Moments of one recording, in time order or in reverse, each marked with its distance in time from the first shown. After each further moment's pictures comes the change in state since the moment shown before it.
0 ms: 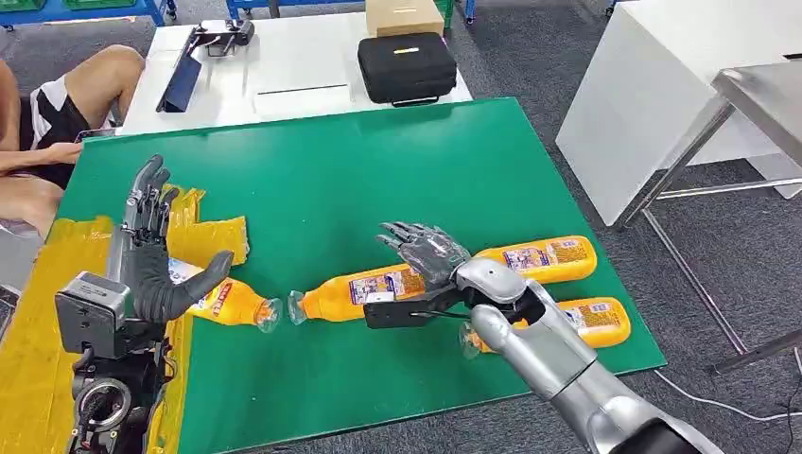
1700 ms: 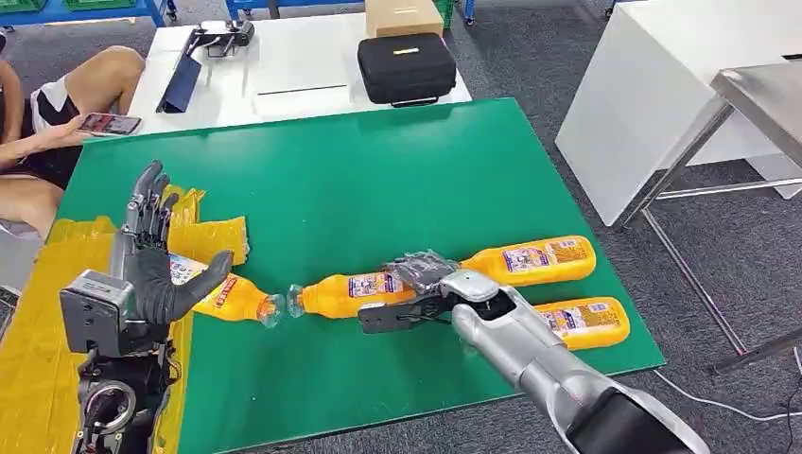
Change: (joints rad) left arm 0.012 -0.014 0.000 0.011 -0.006 0.031 0.017; right arm -0.109 0.116 0.070 0.438 0.005 -0.026 -0.012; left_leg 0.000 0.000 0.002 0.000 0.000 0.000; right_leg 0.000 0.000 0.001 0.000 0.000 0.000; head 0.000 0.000
